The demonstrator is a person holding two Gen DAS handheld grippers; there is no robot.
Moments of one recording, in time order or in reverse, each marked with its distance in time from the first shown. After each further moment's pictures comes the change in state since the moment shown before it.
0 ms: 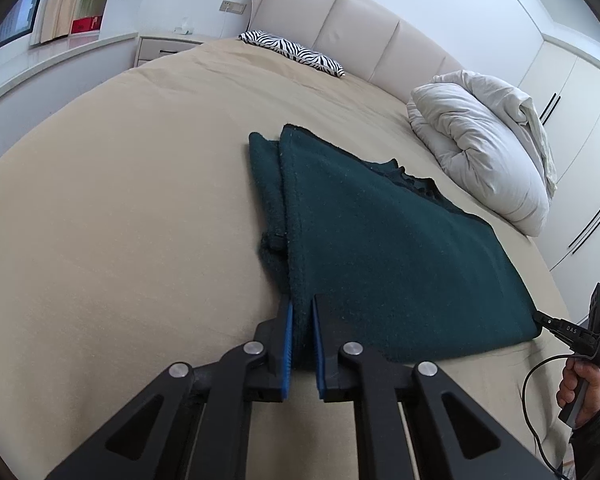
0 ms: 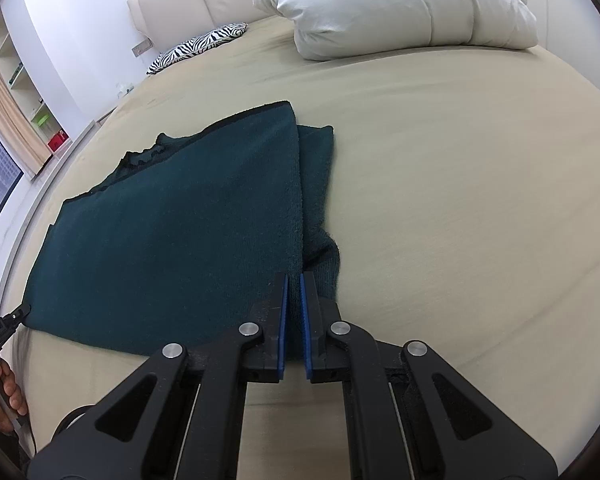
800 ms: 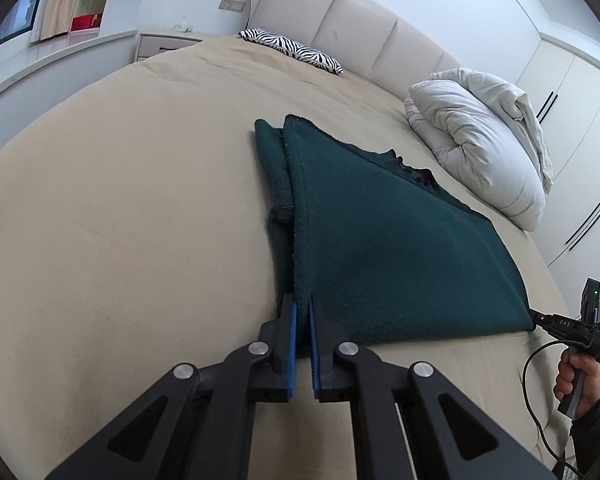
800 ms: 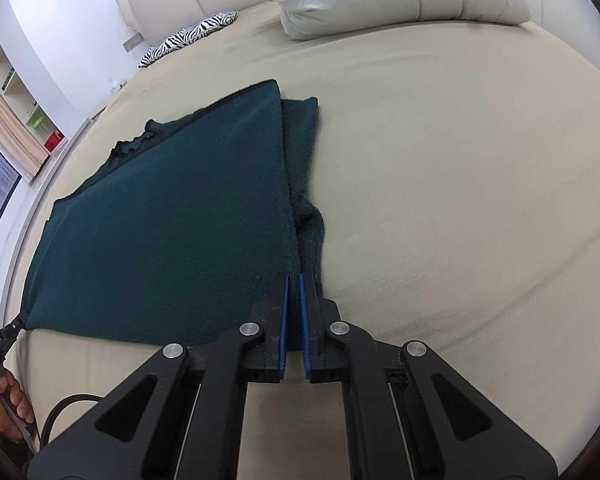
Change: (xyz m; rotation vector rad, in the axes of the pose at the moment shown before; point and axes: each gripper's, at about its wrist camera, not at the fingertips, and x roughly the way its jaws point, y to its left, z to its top) left arm -0.004 0.005 -0.015 -0.003 0.014 -0.009; right arm 0.013 -0.012 -0.010 0.051 0.062 0.007
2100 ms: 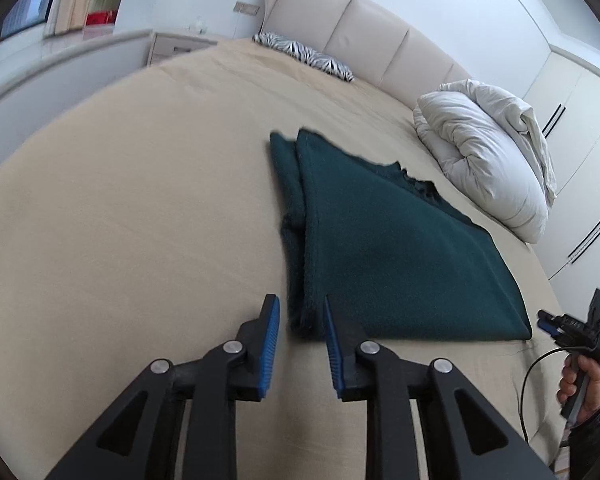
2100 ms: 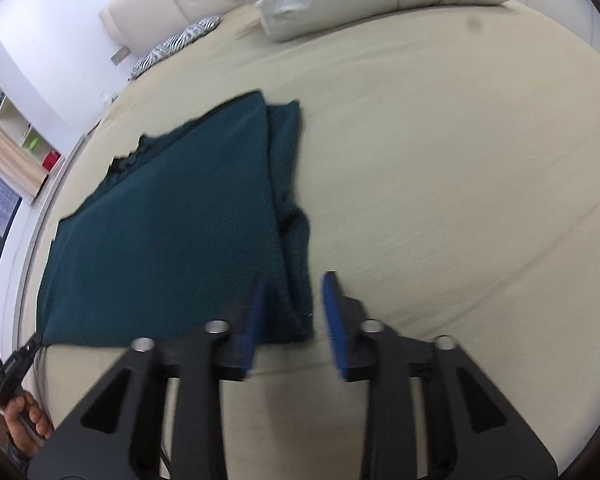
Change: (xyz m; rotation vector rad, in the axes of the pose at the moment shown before) left arm -0.031 0.001 0.003 -0.018 -0.036 0.034; right arm -0.025 -0.008 0.007 0.107 -0.047 0.009
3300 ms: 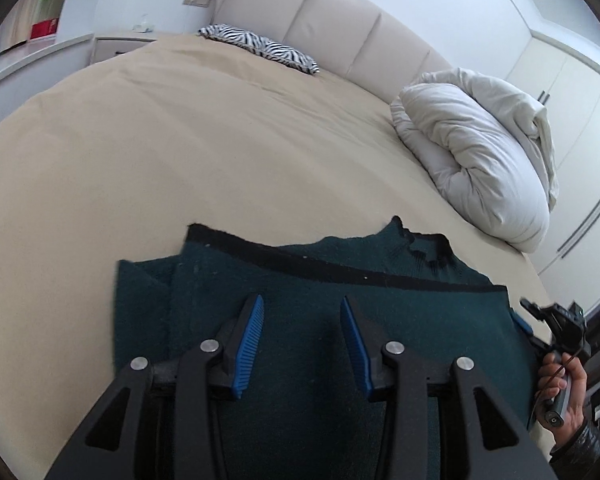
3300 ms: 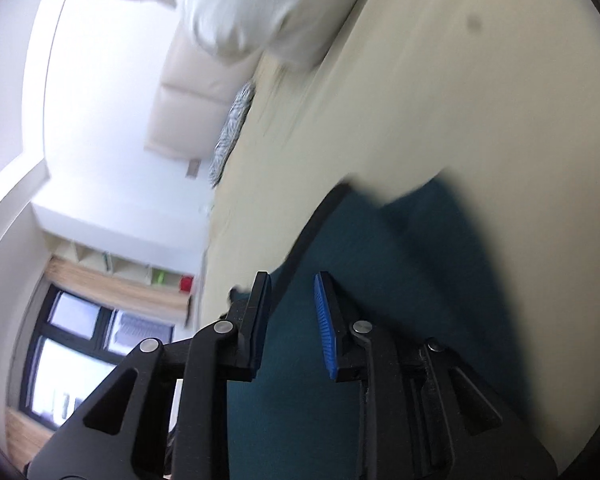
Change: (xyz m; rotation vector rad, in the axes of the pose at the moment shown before) left arm 0.171 -0.041 0.123 0.053 0.045 -0.110; right arm 0.170 -0.010 0.105 0.538 -0.102 0.515
